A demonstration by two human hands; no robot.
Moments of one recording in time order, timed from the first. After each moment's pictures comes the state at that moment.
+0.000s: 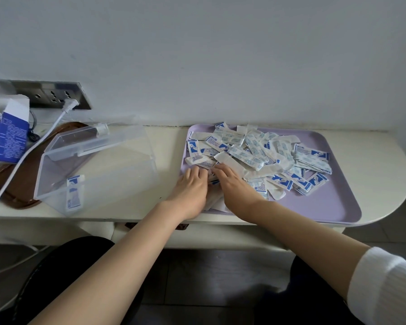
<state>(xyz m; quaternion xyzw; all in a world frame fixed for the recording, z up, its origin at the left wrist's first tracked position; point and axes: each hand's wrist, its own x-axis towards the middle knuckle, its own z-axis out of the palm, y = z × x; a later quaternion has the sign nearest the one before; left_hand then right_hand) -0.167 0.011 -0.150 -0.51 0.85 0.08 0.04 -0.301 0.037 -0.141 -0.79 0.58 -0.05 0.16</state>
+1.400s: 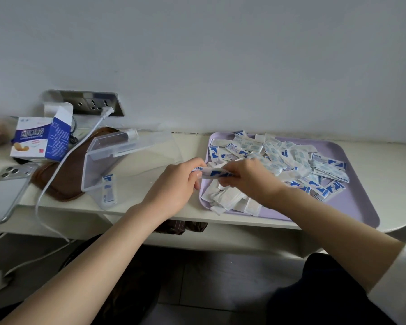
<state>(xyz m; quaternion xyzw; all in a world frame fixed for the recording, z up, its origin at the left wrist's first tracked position) -0.095 0.043 -0.080 -0.54 0.76 0.27 -0.23 -0.280 0.037 -0.088 -0.76 0.57 -0.19 0.25</state>
